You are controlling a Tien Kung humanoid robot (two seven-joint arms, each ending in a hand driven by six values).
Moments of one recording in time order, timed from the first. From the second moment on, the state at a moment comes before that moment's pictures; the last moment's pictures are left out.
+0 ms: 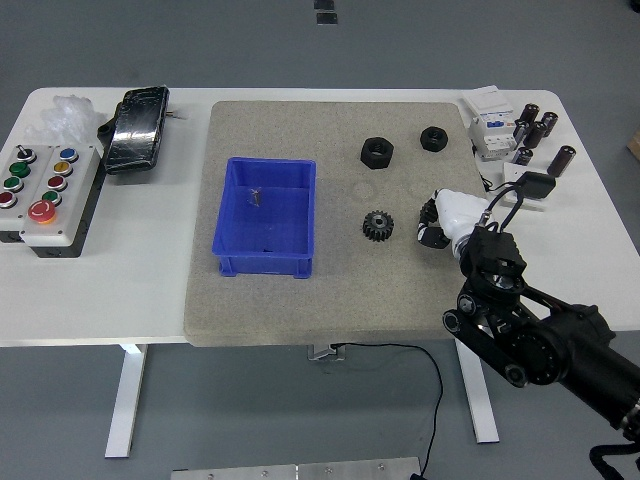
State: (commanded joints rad) left arm -0.08 0.12 -1.69 -0.18 1.56 -0.09 0.28; right arm 0.56 -0.18 0.77 1.10 -2.10 -0.14 -0.65
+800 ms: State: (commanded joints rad) left arm -0.06 0.15 -1.72 -0.18 1.57 -0.07 0.30; right arm 0.76 -0.01 0.38 1.16 -2.10 -0.19 -0.65
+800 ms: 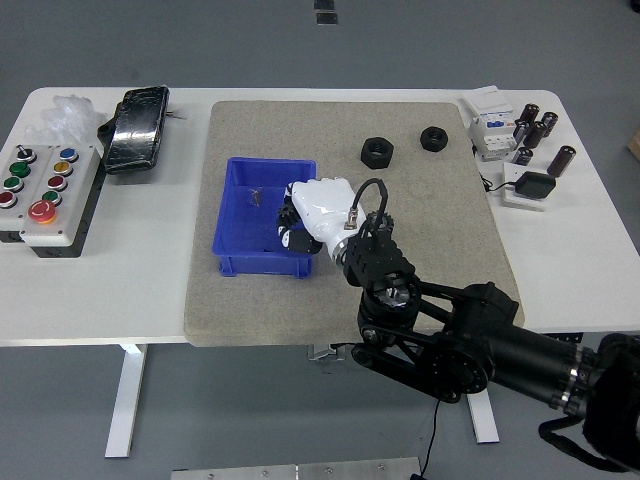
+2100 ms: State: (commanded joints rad) left arm -0.07 0.14 -1.73 -0.18 1.59 -0.07 0.29; right arm 0.66 -0.09 0.59 1.00 -1.99 -0.14 -0.65
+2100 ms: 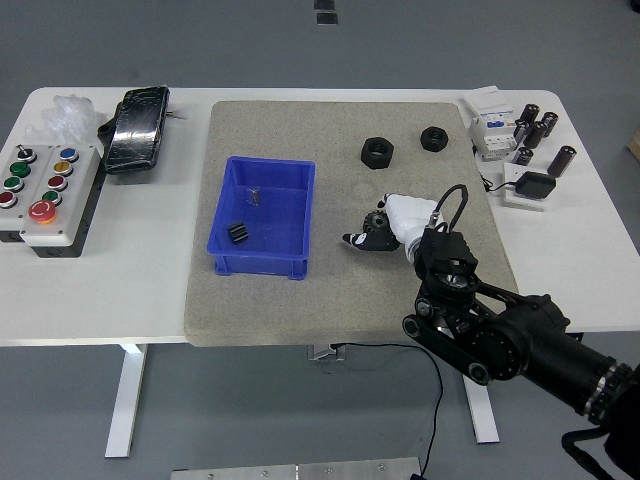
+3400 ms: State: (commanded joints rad) left arm -0.07 0.14 -1.72 -0.18 1.57 -0.07 0.29; right arm 0.78 -0.03 0.34 1.15 -2.12 -0.34 -0.65
